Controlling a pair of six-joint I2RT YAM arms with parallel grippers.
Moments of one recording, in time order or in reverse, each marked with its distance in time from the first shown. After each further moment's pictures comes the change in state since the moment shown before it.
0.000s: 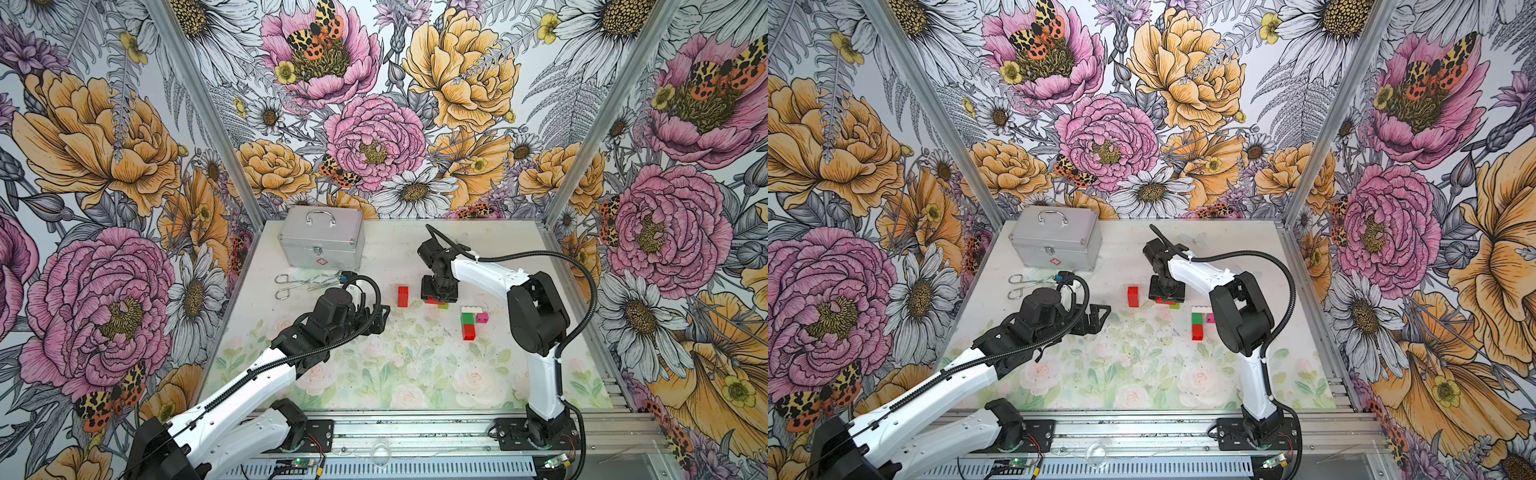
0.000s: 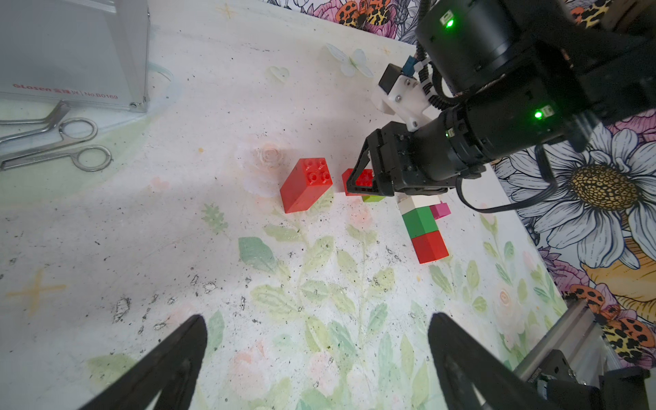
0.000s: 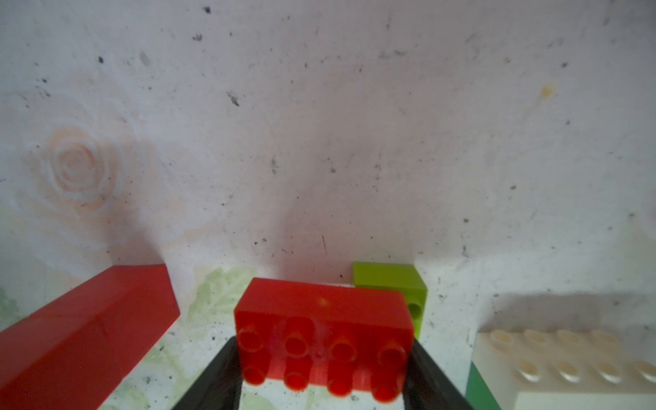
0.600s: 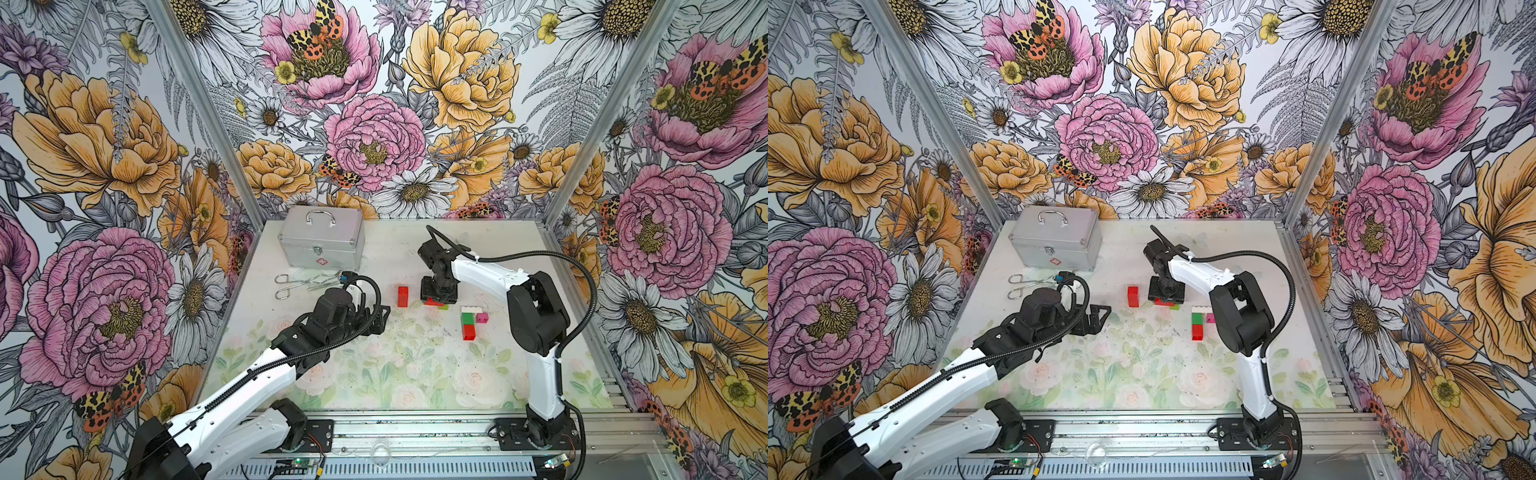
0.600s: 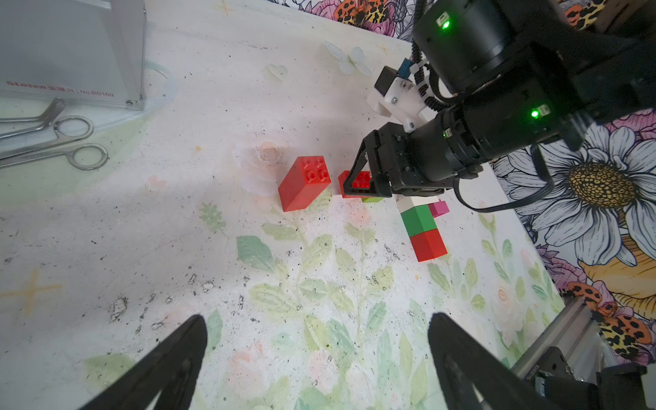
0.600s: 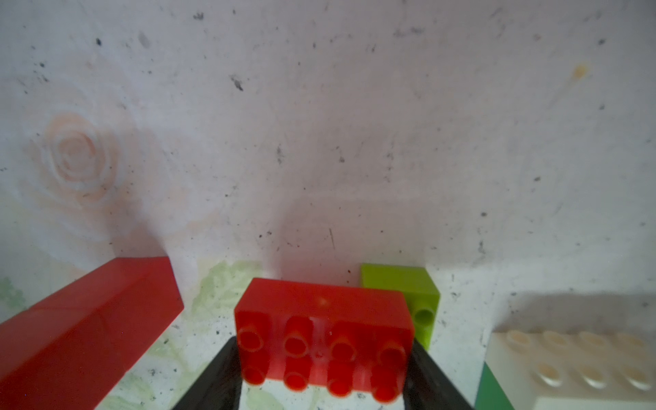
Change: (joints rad) left arm 0.000 0.000 -0.002 0.000 0.002 0.000; right arm -0.003 0.002 -0.014 0.011 -0.034 0.000
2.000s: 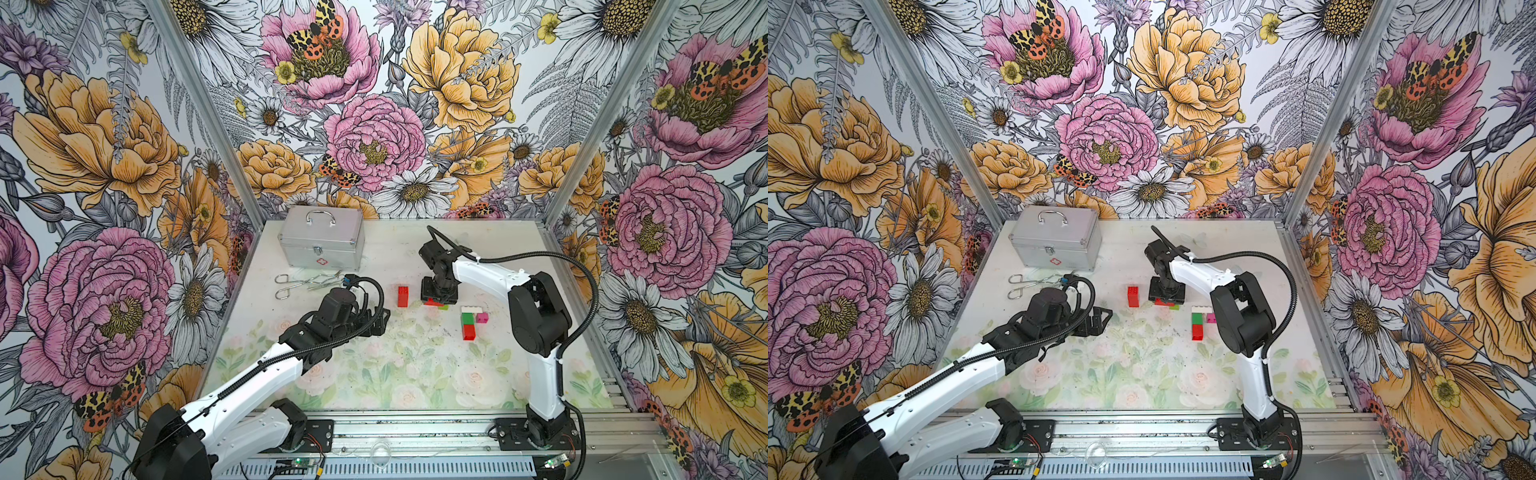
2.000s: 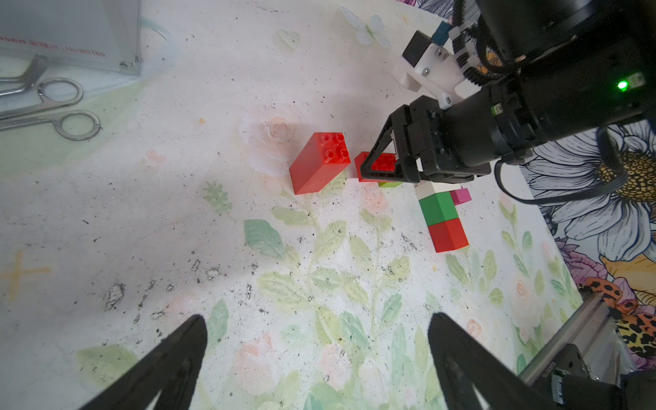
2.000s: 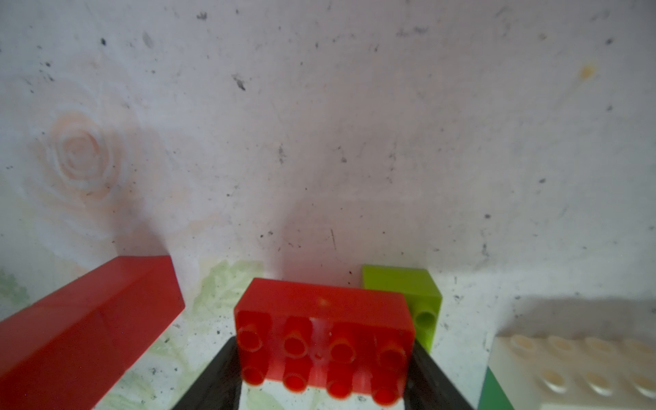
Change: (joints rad) left arm 0.024 0.064 -0.027 0.023 0.029 -0.003; right arm -0.005 -0.008 -0.032 0.024 -0.003 -0.007
